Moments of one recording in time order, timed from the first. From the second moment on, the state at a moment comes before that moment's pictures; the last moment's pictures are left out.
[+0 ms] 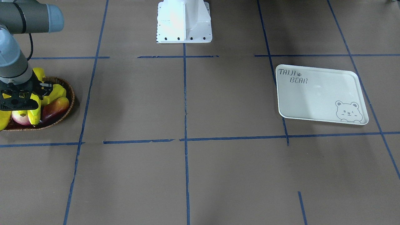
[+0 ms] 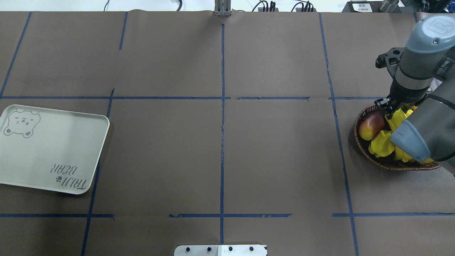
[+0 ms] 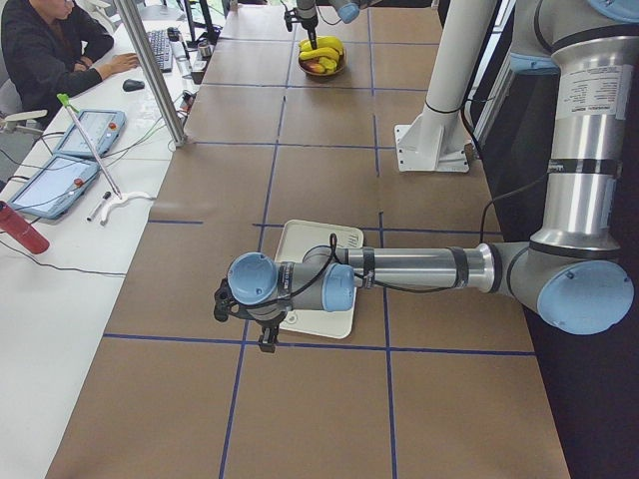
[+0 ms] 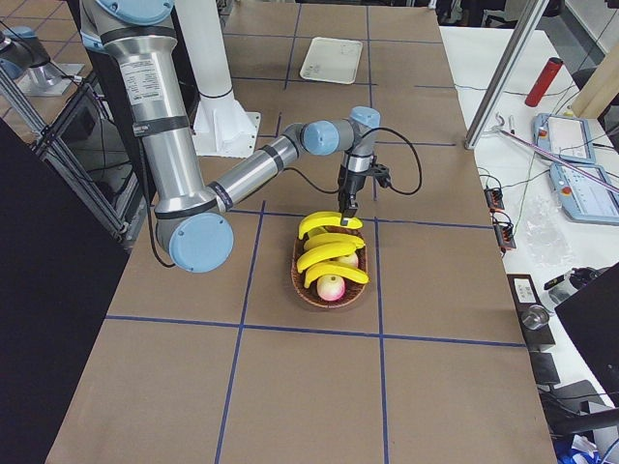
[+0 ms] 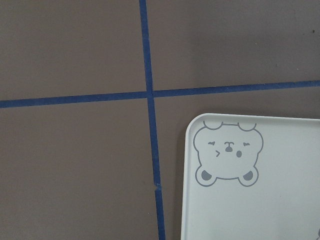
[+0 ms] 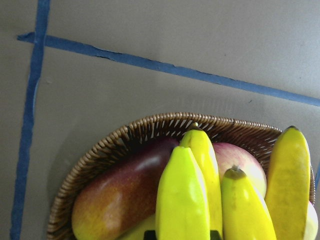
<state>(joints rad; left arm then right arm) -1.58 -1.57 -1.54 -1.60 -2.52 0.10 0.96 -1.32 1.94 -2.01 2.02 0.46</state>
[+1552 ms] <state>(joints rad) -1.26 -1.85 -1.60 -2.33 -2.47 -1.38 0.72 -1.16 2.07 -1.21 1.57 1.42</state>
